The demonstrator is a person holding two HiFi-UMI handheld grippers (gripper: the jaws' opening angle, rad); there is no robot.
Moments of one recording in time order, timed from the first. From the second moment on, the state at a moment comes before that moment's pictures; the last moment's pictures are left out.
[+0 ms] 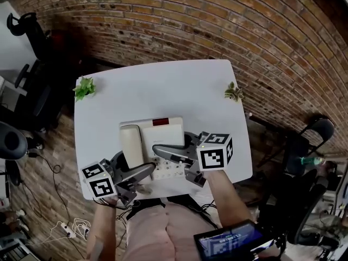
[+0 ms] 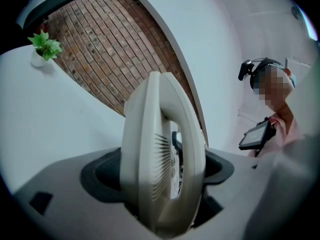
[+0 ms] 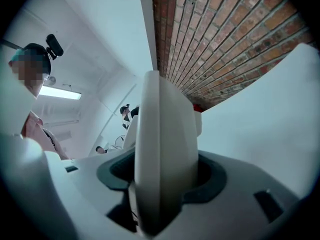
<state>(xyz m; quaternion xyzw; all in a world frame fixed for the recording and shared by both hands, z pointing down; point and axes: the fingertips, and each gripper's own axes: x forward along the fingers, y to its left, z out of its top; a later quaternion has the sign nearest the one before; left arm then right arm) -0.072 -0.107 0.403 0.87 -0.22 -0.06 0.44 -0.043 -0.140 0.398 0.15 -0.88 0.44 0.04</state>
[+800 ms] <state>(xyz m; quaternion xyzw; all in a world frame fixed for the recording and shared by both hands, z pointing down) -0.048 -0.054 0.312 0.88 -0.22 -0.07 0.42 -0.020 -0.087 0.302 0.15 -0.90 0.40 0.01</state>
